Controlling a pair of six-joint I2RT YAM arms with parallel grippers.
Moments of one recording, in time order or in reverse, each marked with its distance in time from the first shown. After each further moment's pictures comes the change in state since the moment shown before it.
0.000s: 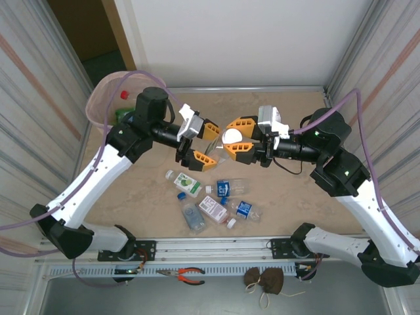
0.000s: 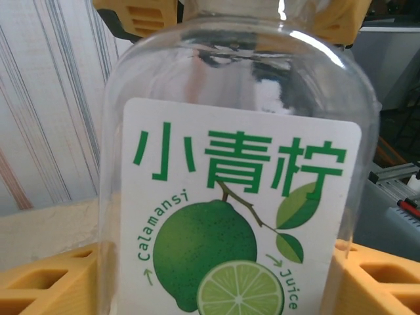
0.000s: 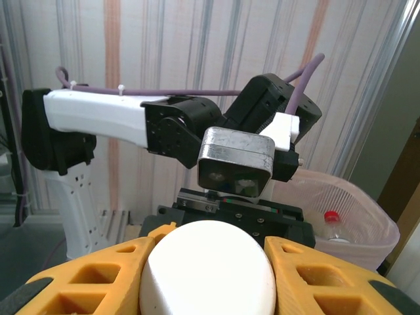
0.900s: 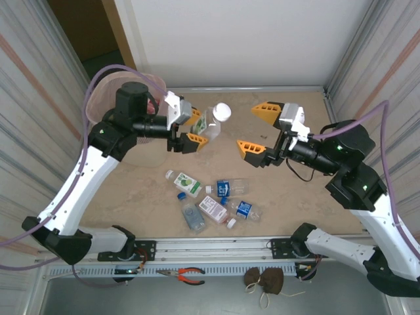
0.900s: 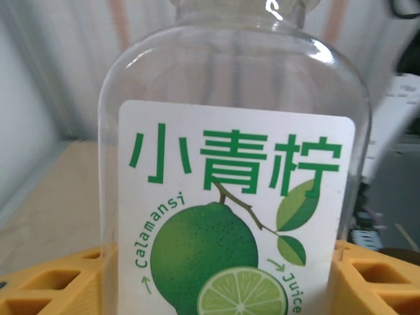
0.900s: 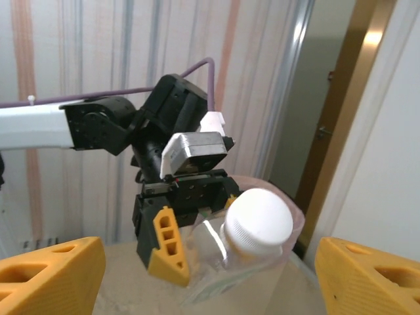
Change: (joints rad) left arm 0.145 -0.049 0.063 -0.123 -0.337 -0.028; right arm 0.009 -0.113 -0.023 -0.003 0.282 0.010
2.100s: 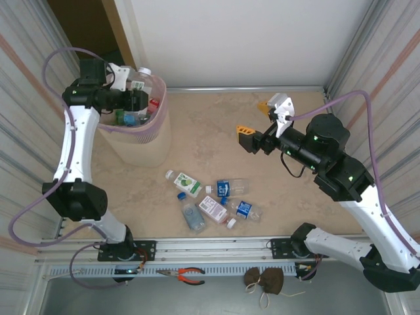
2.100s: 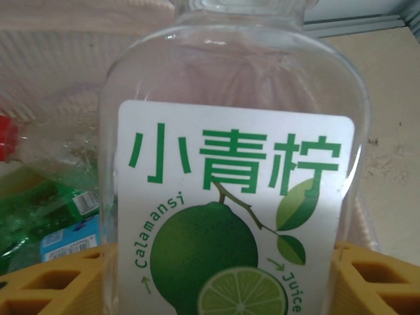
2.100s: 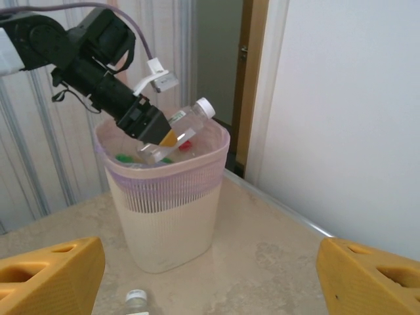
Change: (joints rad) left arm 0.511 0.352 0.296 -0.362 -0.446 -0.280; right arm -0.027 0.062 -0.029 -0.114 0.282 0.067
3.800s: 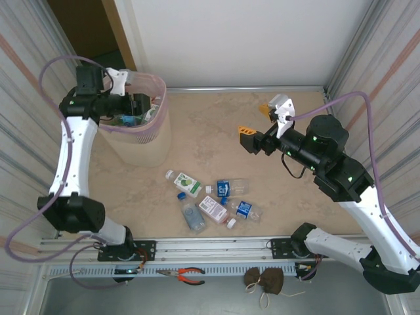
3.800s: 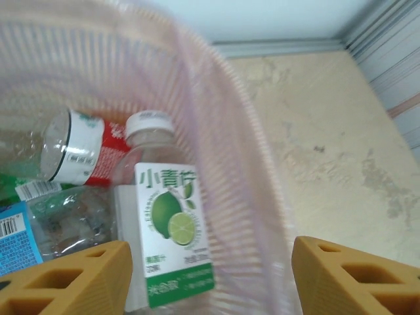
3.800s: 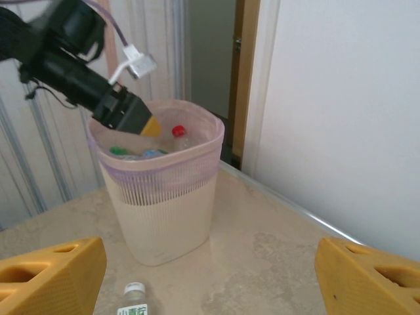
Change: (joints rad) left arm -0.003 -0.159 -0.134 0.087 0.125 -0.079; right arm -0.021 -0.011 -0.021 -0.014 0.000 0.010
